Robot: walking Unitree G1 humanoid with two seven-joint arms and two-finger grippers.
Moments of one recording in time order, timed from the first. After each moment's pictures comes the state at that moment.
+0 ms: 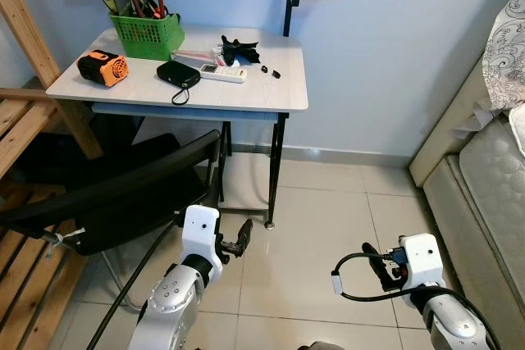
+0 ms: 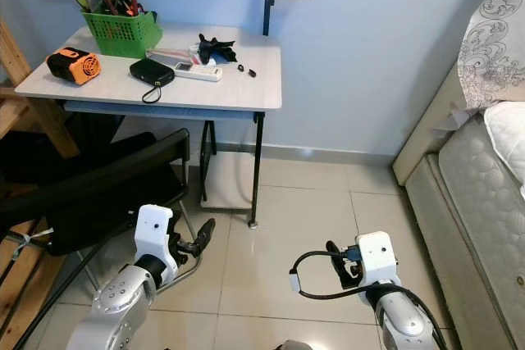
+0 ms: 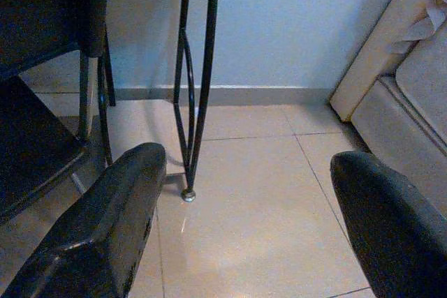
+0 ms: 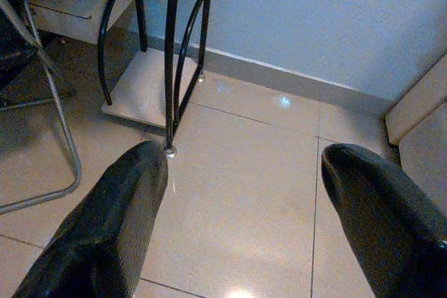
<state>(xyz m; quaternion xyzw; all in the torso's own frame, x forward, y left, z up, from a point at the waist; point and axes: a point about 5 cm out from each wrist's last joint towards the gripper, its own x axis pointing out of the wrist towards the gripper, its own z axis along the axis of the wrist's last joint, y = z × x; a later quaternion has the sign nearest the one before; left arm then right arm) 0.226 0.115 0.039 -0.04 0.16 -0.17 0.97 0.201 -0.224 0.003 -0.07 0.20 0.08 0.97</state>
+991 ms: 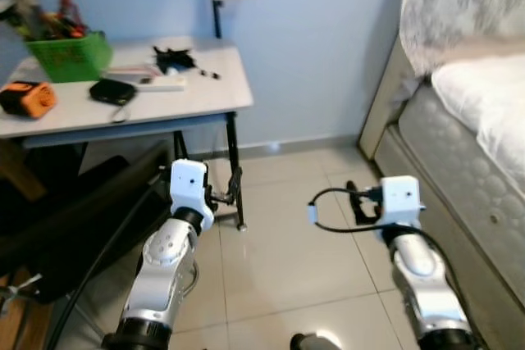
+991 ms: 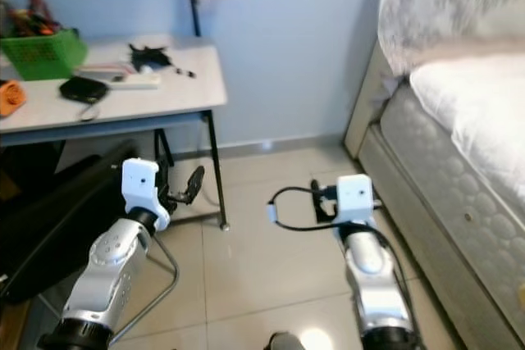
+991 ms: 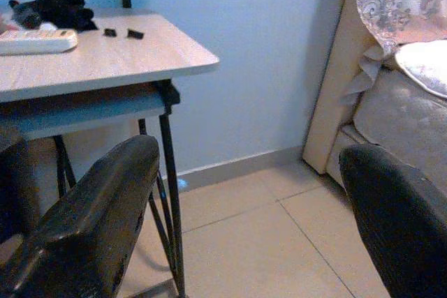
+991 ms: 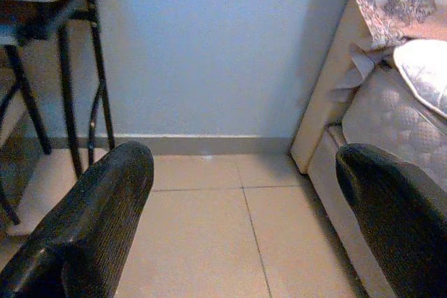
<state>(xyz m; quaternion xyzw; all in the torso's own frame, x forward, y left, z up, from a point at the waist) 0.281 0.137 0.076 -0.01 0.04 -0.13 0.99 0.273 -0.179 0.055 -0.06 0.08 0.02 0.99</state>
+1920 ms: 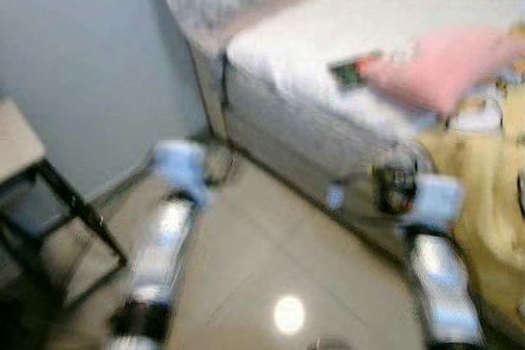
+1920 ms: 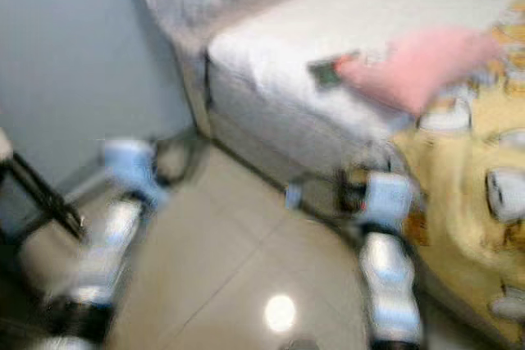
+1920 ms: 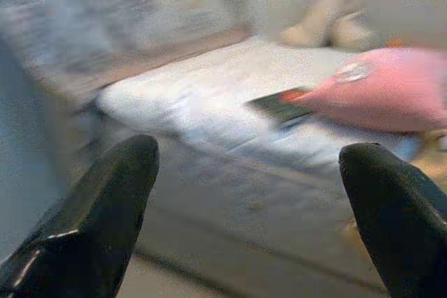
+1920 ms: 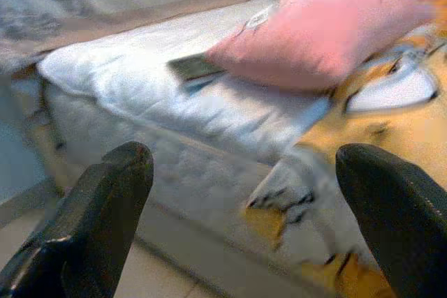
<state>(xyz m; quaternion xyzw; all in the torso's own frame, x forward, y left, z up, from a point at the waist) 0.299 0.120 0.104 -0.04 -0.05 -0.19 0.98 0.263 -0.212 0.072 -0.01 0.00 -0.09 1.00</state>
